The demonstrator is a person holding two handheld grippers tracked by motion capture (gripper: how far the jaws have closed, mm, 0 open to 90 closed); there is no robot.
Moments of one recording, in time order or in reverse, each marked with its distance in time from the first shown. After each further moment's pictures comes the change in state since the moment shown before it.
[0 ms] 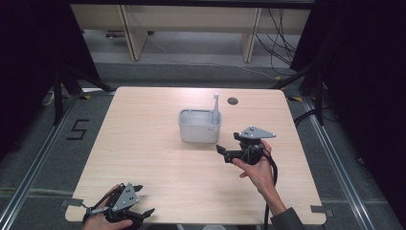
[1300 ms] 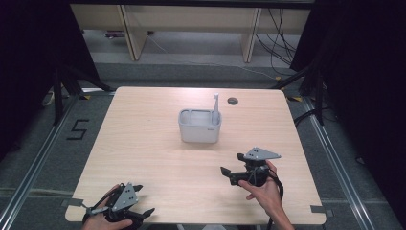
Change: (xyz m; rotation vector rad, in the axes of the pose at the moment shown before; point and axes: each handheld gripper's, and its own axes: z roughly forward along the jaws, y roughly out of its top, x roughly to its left) left arm 0.001 0.000 -0.001 0.001 -0.002 0.002; right arm 0.017 -0.049 -0.024 0.089 0.071 0.081
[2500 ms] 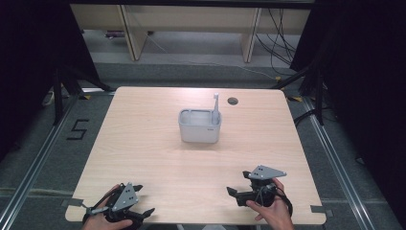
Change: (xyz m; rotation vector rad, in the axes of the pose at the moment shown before) left arm 0.000 0.000 0.000 0.000 0.009 0.006; right arm 0.014 -0.038 -0.026 0.105 -0.006 -0.048
